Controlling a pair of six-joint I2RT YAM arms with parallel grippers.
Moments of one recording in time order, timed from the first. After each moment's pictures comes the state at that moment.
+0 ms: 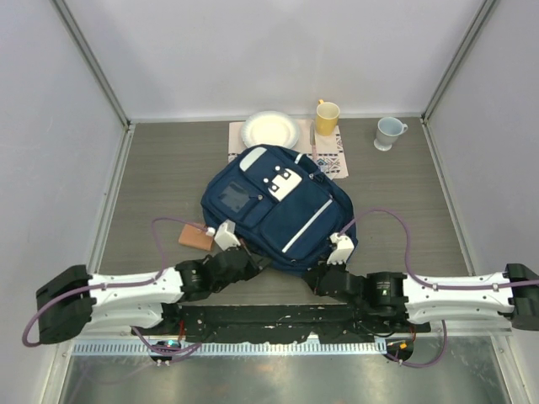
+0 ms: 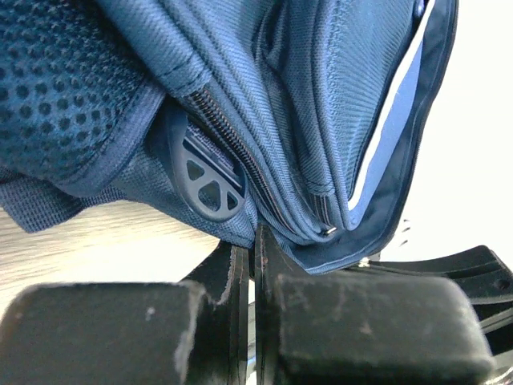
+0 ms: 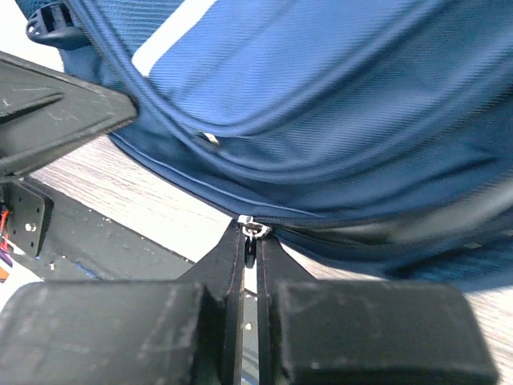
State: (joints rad) left arm -1.19 1.10 0.39 0.10 -0.43 -1.42; right arm 1.41 0.83 0.37 -0.29 0.60 1.08
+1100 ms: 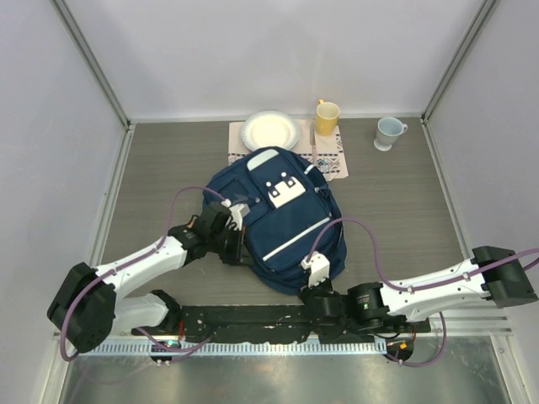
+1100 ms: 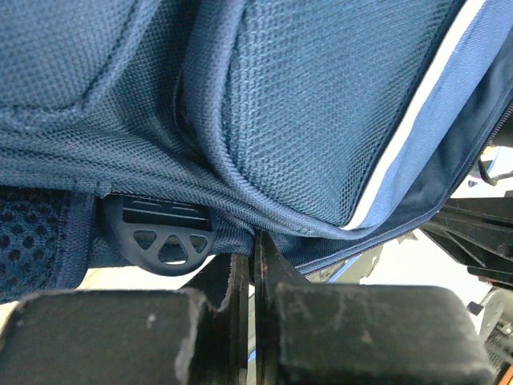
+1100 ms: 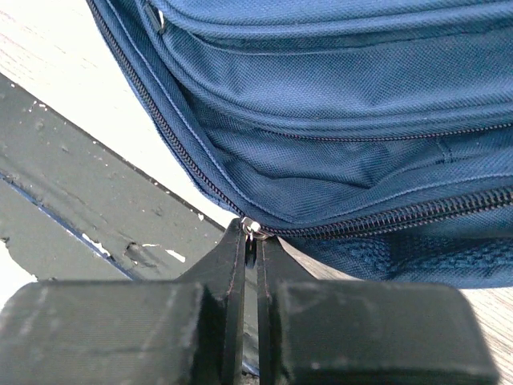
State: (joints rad) left arm -0.67 1.17 0.58 -0.31 0.39 -0.57; right arm 1.65 1.03 0.43 -0.33 0.67 0.96
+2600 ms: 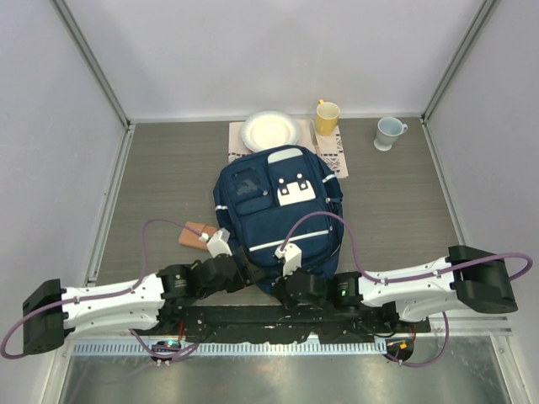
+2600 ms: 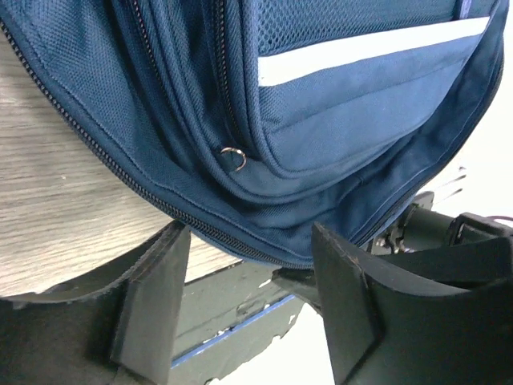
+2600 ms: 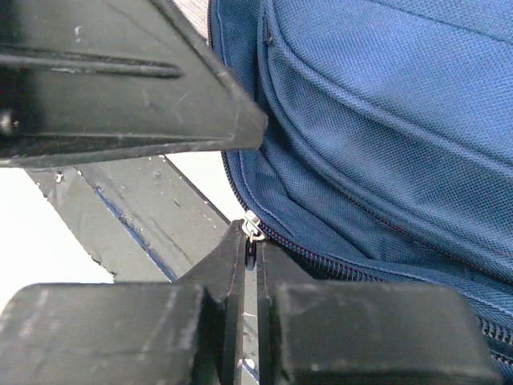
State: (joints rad) left arm -1.19 0.81 0.35 -0.26 -0.30 -1.34; right arm 1.47 1.24 0.51 0.04 0.37 0.73
